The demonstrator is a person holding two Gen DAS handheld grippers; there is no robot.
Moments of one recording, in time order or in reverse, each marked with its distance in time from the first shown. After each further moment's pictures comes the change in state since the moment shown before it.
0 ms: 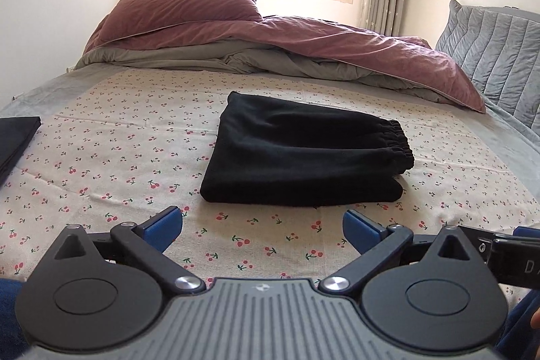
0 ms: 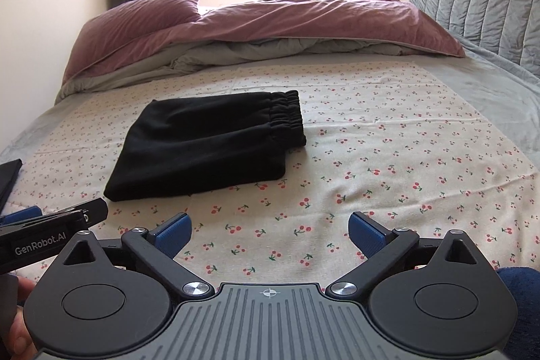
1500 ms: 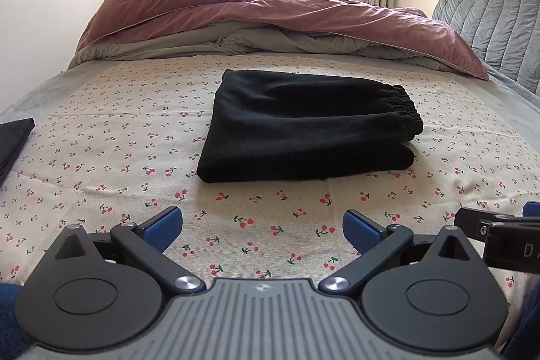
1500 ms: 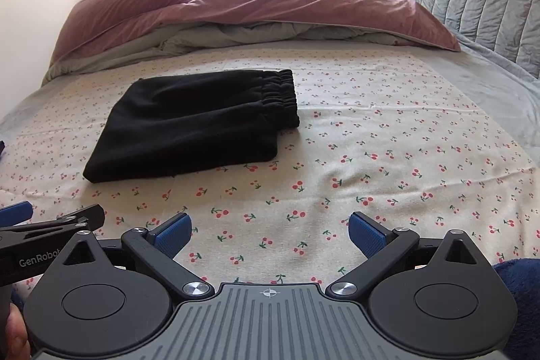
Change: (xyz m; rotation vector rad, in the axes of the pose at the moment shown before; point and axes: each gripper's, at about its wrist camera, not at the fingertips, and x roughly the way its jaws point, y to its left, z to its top) left arm 0.016 -0.006 -0.011 0.087 0.061 0.015; right arm 0.021 0.006 -0.010 -0.024 0.040 -0.052
